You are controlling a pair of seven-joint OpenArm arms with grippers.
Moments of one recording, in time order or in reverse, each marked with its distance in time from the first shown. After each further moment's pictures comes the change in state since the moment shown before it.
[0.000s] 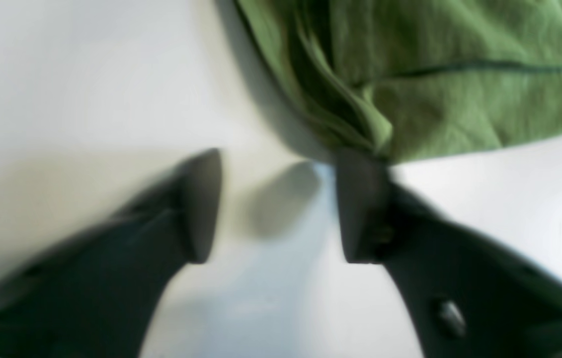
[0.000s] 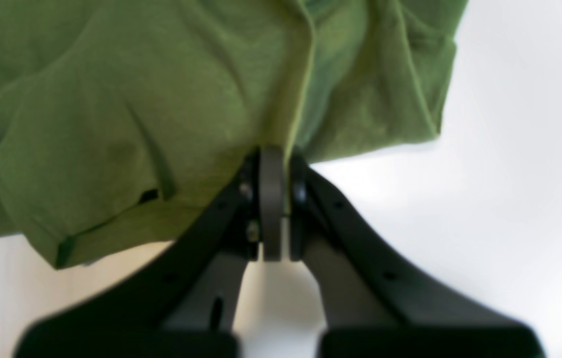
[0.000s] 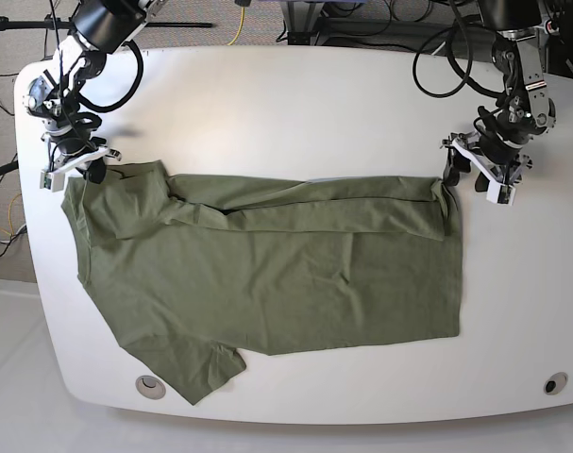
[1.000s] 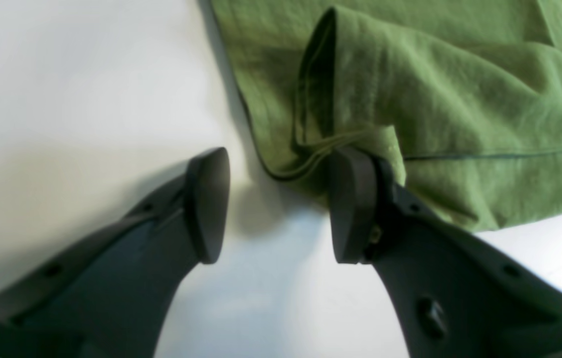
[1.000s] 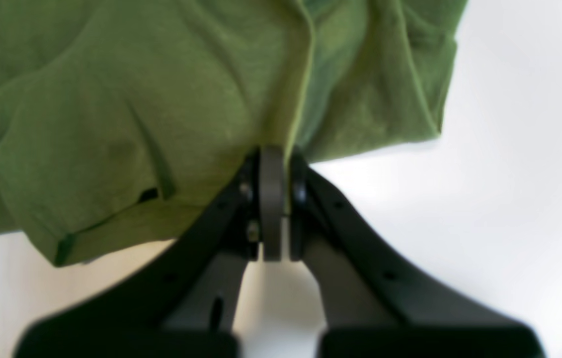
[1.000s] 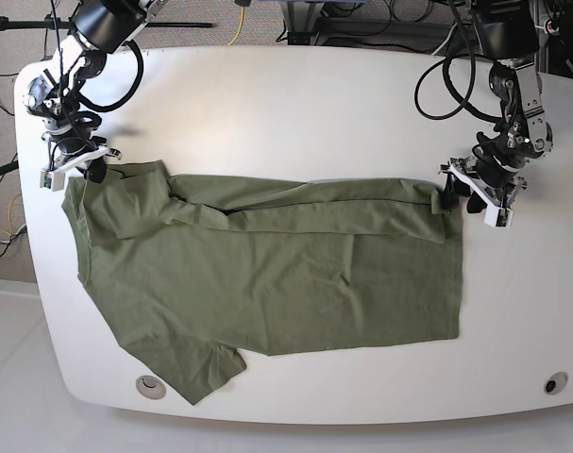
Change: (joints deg) left arm -7.1 0.5 1.1 -7.7 0.8 -1.0 -0.1; right arm 0.0 -0.2 0.4 -0.1 0.0 0.6 -0.1
